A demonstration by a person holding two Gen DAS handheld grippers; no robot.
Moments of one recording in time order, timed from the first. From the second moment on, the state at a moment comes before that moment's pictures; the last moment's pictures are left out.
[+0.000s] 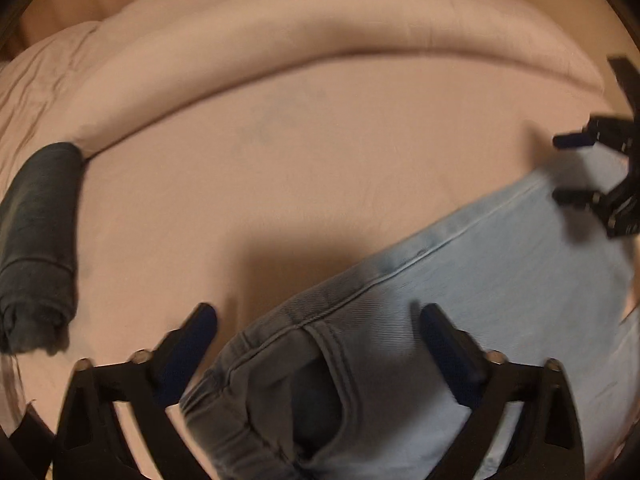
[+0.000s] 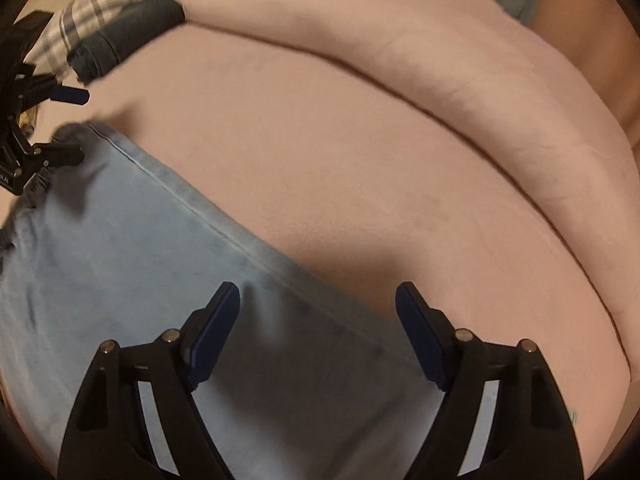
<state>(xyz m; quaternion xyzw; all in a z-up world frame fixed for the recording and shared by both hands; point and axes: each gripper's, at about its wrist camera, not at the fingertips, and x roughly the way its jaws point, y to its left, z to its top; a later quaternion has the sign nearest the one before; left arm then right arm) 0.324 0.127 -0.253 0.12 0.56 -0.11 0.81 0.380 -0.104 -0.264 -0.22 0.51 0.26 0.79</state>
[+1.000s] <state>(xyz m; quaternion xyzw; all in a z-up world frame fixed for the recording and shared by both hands) 0.299 0.174 -0.248 0.07 0.53 -0.12 0.84 0.379 -0.079 -0.267 -0.17 0.53 0.35 0.75</state>
